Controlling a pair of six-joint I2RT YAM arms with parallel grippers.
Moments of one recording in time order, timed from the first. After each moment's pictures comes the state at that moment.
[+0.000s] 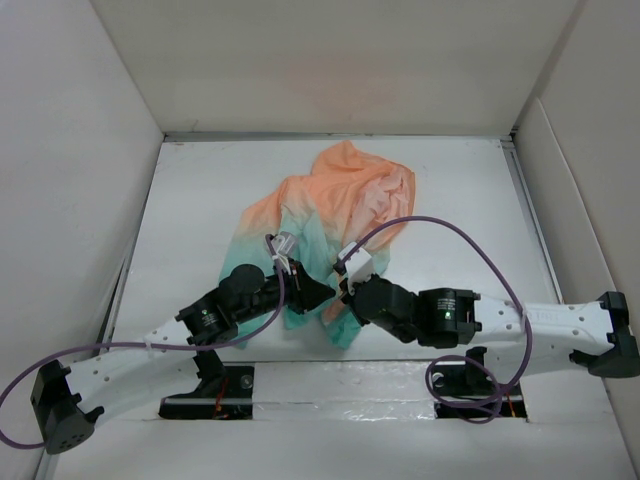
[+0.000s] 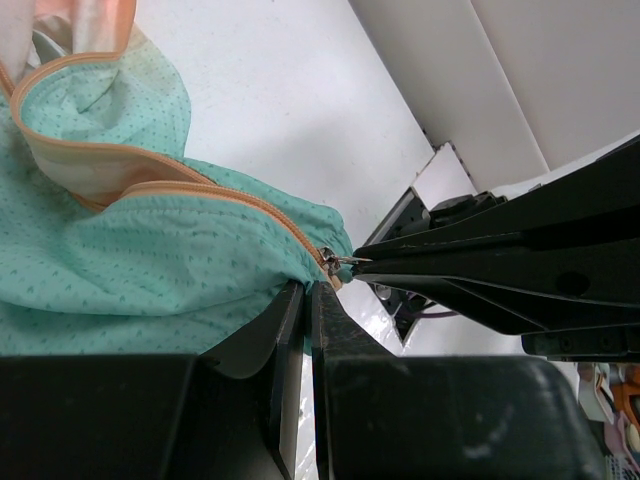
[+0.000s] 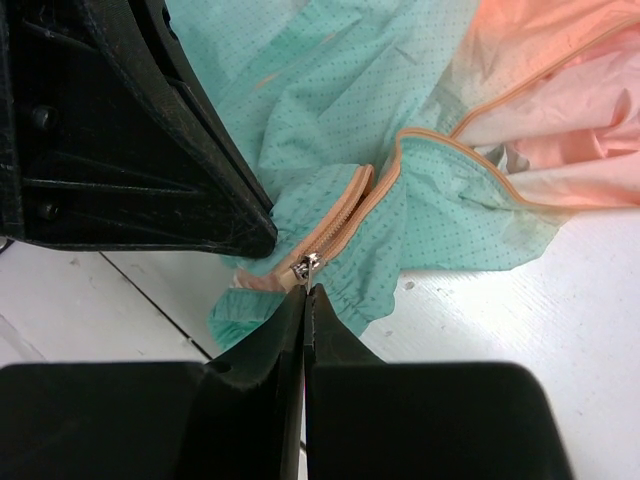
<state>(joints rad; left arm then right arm) -0.97 0.72 0.49 0.01 0.09 -0.74 1.41 1.14 1.03 -0.52 0.62 0.32</state>
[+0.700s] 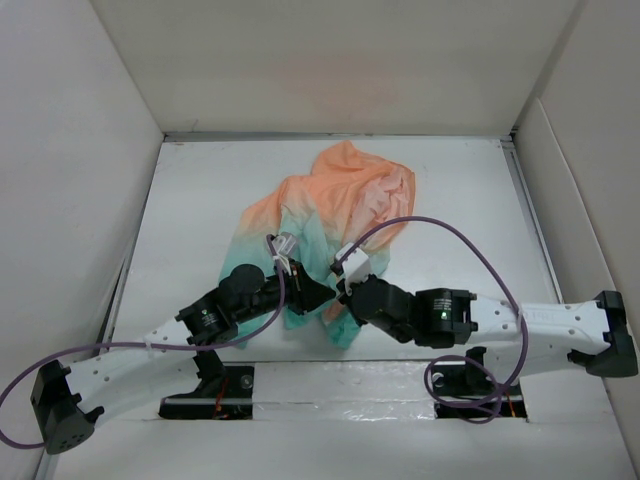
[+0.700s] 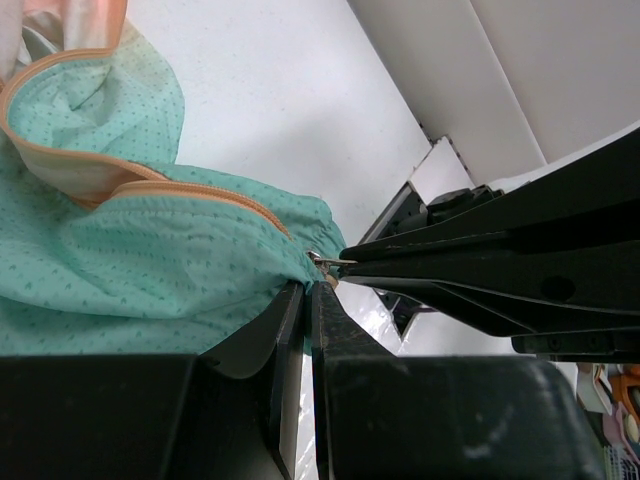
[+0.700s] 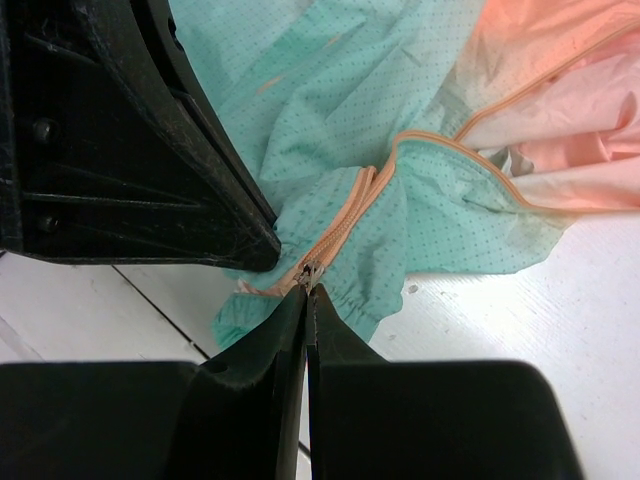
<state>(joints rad) -0.97 0.72 0.49 0.01 0.11 -0.74 1.41 1.15 1.03 -0.51 0.62 0.32</state>
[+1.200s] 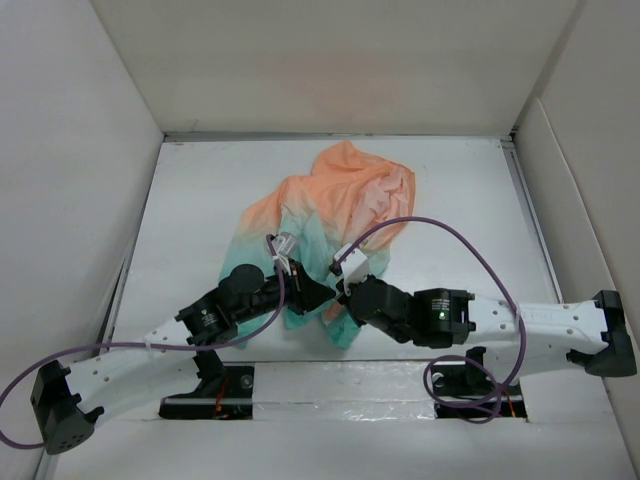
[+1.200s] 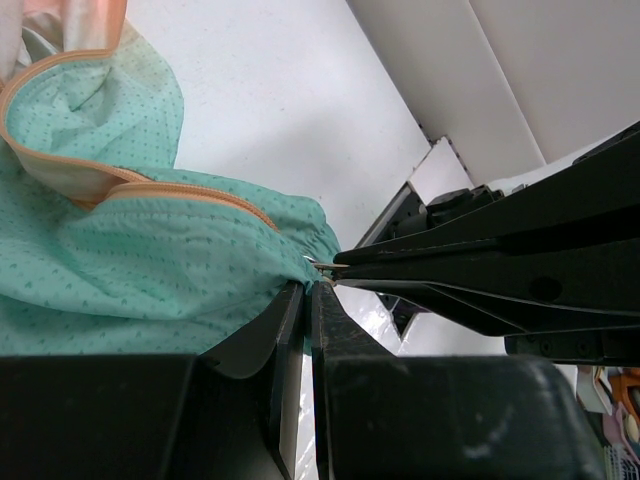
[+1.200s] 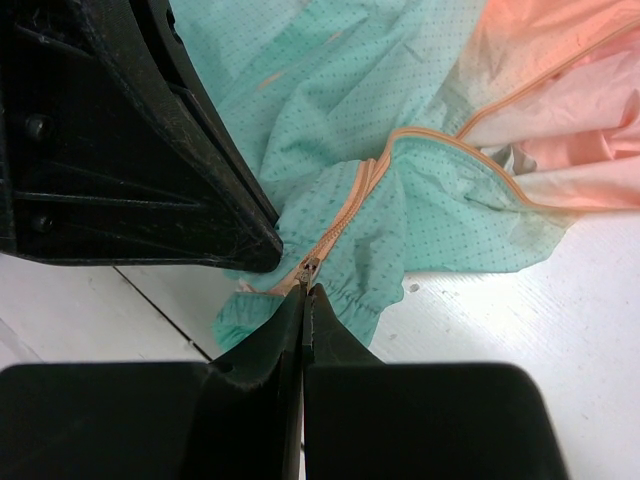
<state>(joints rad) -0.97 0.72 0.49 0.01 0.11 -0.74 1.41 1.17 1.03 -0.51 0.62 0.32</state>
